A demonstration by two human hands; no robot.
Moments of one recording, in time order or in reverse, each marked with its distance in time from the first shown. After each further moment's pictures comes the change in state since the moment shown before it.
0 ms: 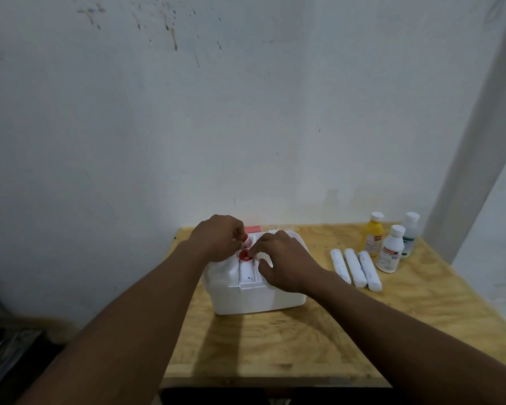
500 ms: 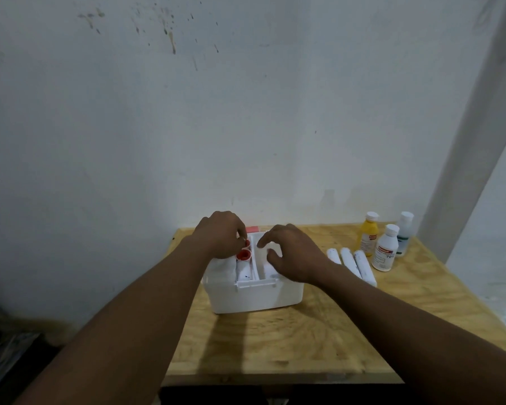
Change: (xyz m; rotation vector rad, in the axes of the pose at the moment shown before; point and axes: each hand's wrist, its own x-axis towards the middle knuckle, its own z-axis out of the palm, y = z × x) left_hand 0.001 0.016 -0.007 0.116 -0.039 0.010; right_hand -0.003 0.015 -0.015 0.023 0.096 0.042
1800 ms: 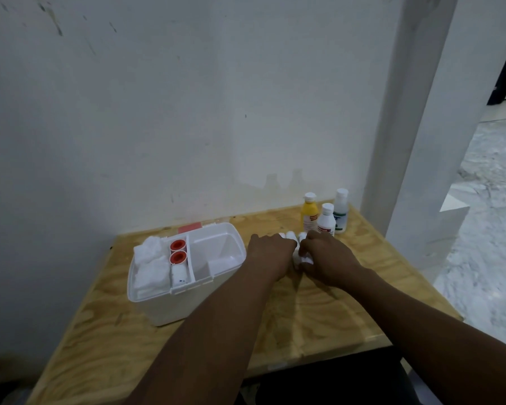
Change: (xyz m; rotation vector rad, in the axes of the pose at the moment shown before) left_hand 0.025 0.207 0.081 0.267 -0.165 0.276; right_hand -0.093 0.159 -0.027 -0.240 -0.006 0.247
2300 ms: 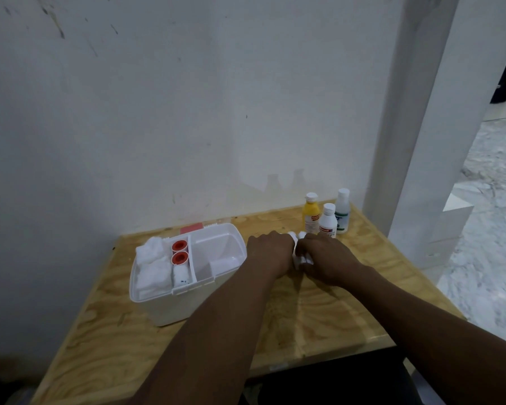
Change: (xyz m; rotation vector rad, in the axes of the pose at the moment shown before) left_hand 0.003 -0.001 -0.005 -0.136 -0.033 -0.088; right_hand 0.004 -0.001 -0.001 -0.009 -0.025 -0.059
